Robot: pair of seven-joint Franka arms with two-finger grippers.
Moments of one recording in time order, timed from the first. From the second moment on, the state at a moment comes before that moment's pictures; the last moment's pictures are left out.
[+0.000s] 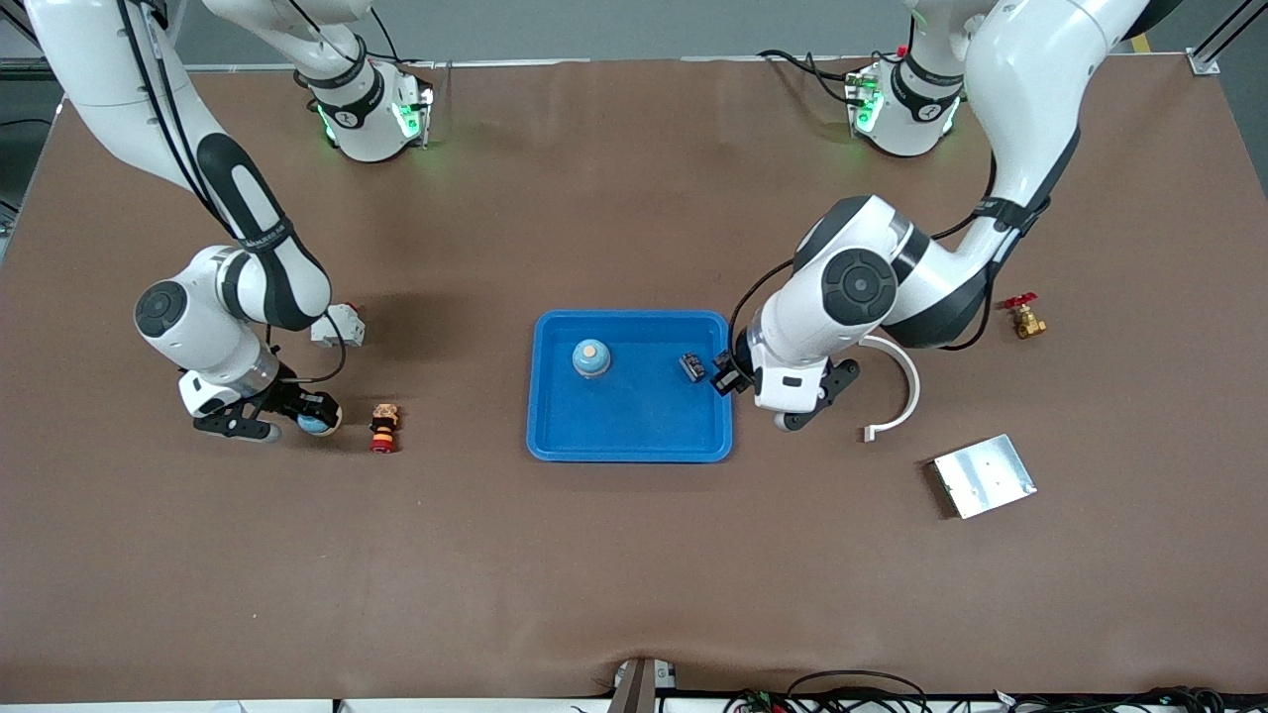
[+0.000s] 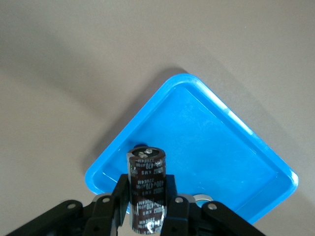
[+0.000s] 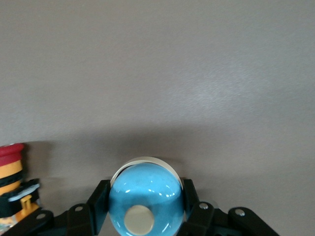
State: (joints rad) left arm 0.00 0.61 -0.67 -1.58 0.16 2.11 -1.36; right arm -0.01 0.48 -0.02 -2.18 0.22 2.77 -0.06
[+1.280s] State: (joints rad) left arm -0.20 0.80 -0.50 -1.55 0.16 2.36 -1.38; right arm 0.46 0.48 -0.01 -1.75 0.10 2.32 0.96
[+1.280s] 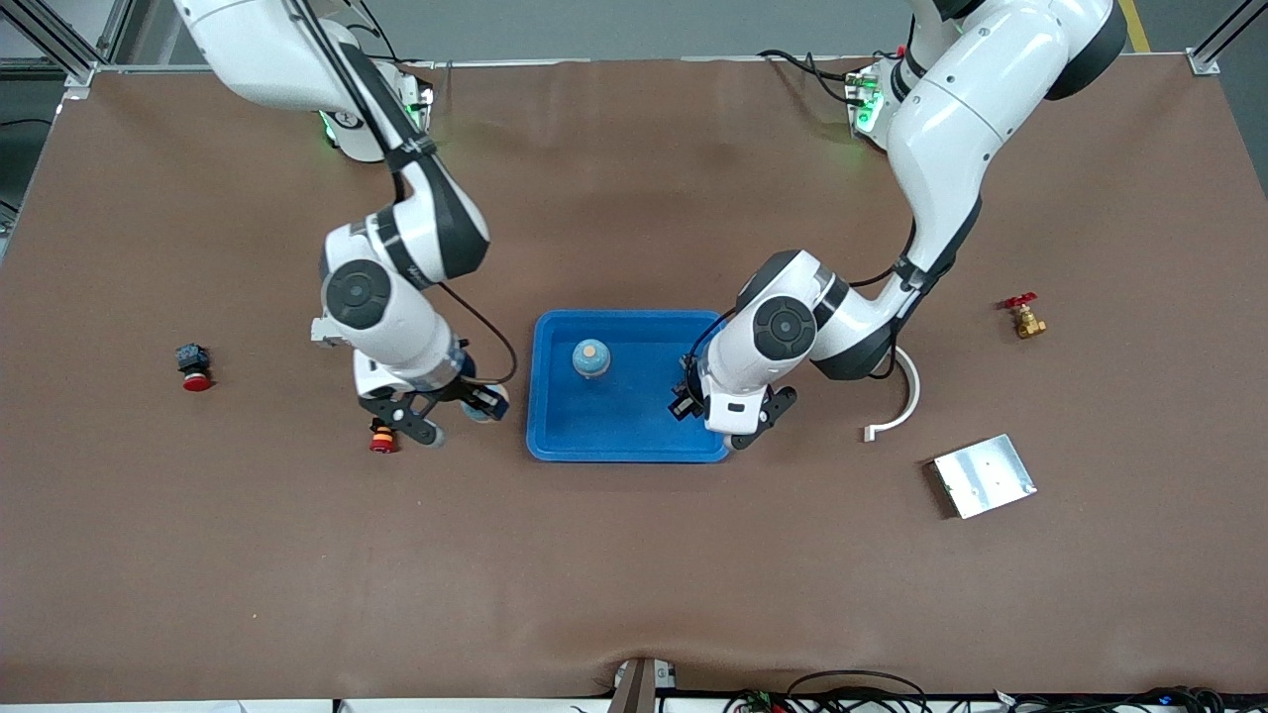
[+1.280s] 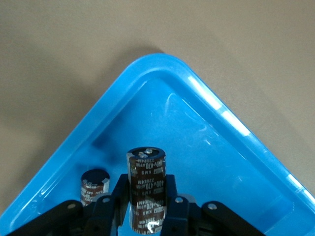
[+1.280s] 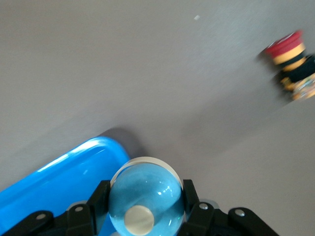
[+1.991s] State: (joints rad) left arm -0.26 0.86 -0.42 -1.54 0.16 2.43 -1.38; right arm 0.53 0.65 -0.01 -1.58 0.10 2.31 1.16
